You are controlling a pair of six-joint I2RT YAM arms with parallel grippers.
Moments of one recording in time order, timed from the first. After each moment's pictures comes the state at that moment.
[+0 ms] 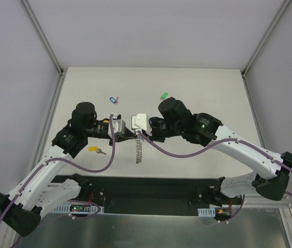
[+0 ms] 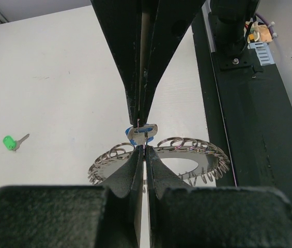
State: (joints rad) left arm -0.51 0.88 0.87 -0.37 1.02 0.49; right arm 1.06 1.33 1.43 -0.73 -0.29 -0.58
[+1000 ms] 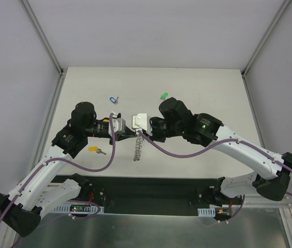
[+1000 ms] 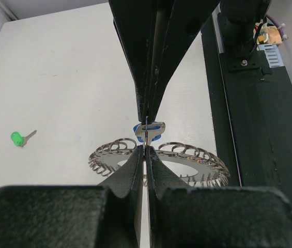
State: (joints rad) left arm -0.51 0.87 0.87 -0.35 0.99 0.47; right arm 1.06 1.32 1.43 -0.73 -0.27 -0.57
